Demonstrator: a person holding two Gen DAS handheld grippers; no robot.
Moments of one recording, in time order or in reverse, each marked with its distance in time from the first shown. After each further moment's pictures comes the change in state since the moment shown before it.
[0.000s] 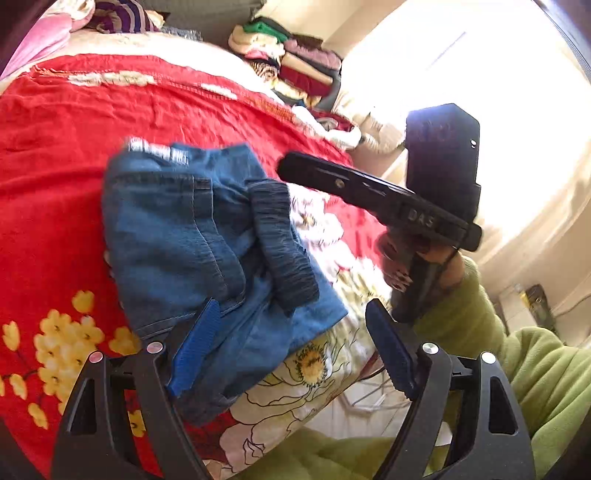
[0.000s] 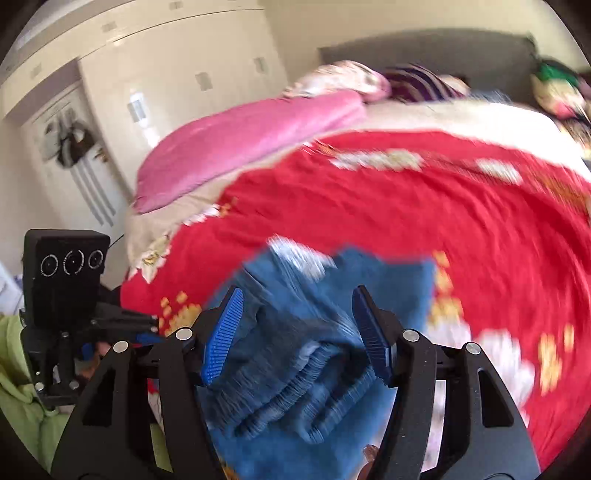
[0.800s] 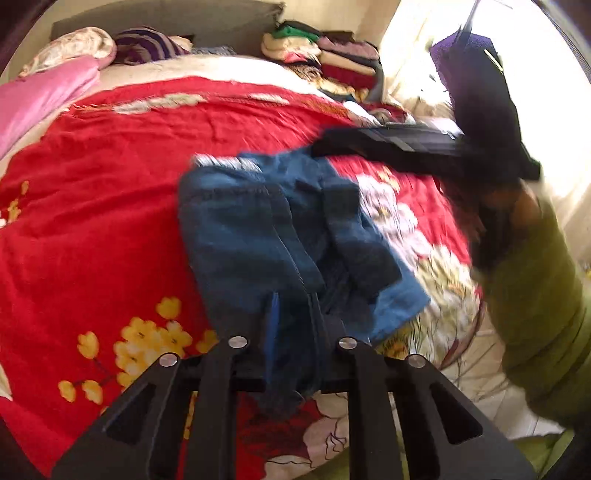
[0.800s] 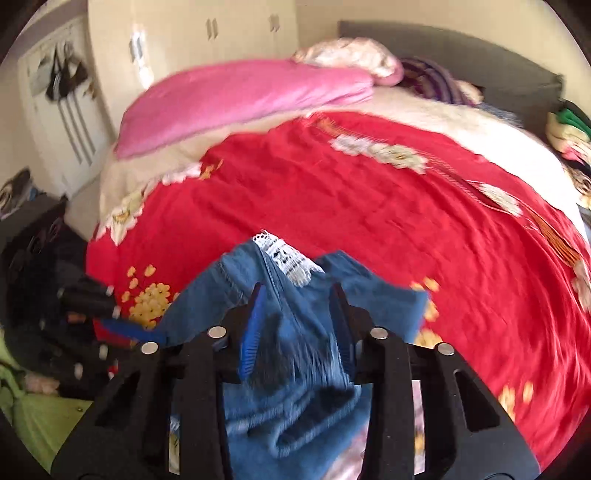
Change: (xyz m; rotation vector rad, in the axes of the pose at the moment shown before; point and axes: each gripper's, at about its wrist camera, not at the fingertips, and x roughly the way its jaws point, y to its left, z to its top) left arm -0.009 0.008 -0.005 0.107 0.008 0.301; right arm 0.050 0.016 0.044 -0.226 0.188 -0.088
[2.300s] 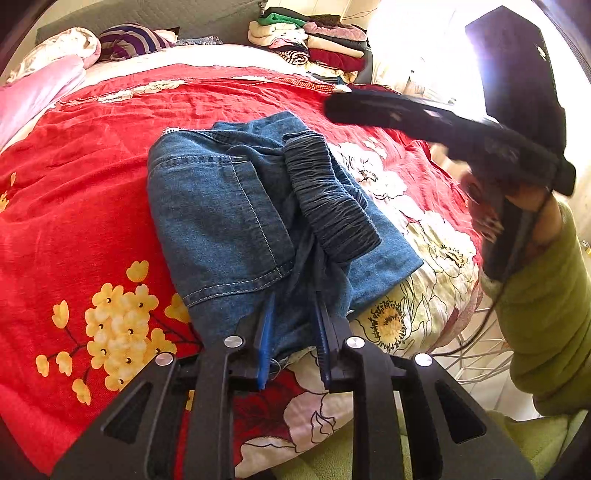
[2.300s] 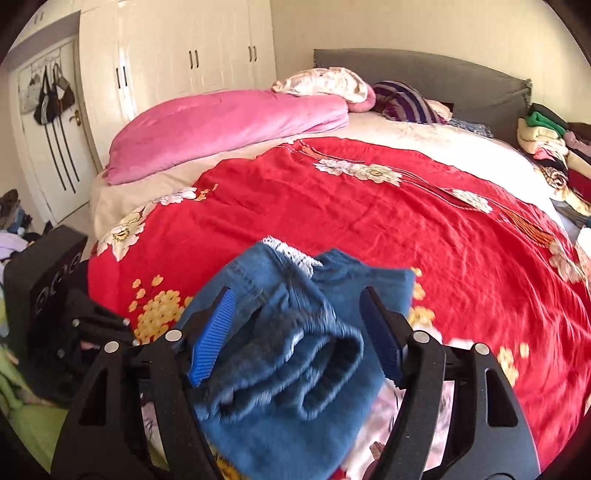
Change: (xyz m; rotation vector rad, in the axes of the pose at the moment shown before) left arm 0.007 -0.016 -0.019 0.031 0.039 -0.002; right arm -0.052 0.028 -0.048 0.080 -0.171 -0.110
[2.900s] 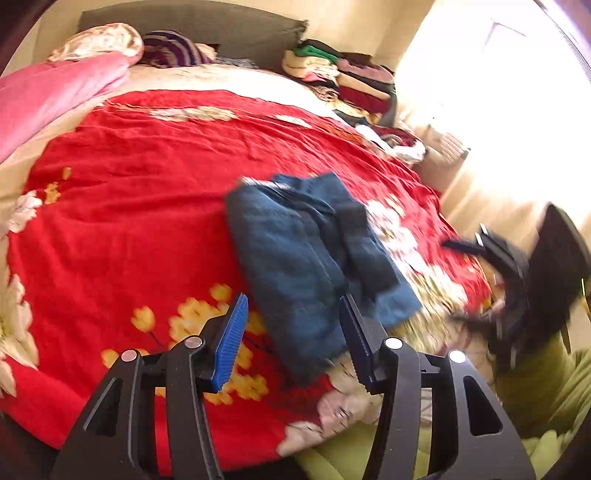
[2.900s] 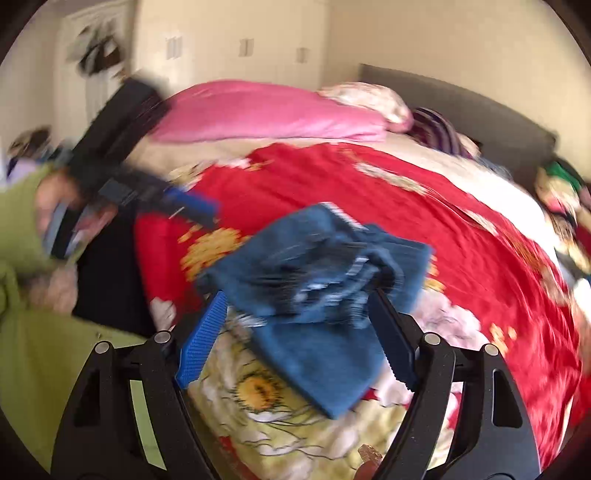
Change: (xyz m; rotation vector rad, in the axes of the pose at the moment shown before) left arm -0.063 0.048 0.014 -0.142 -0.125 0.029; right arm -0.049 0.059 -0.058 -0.263 -0.012 0.054
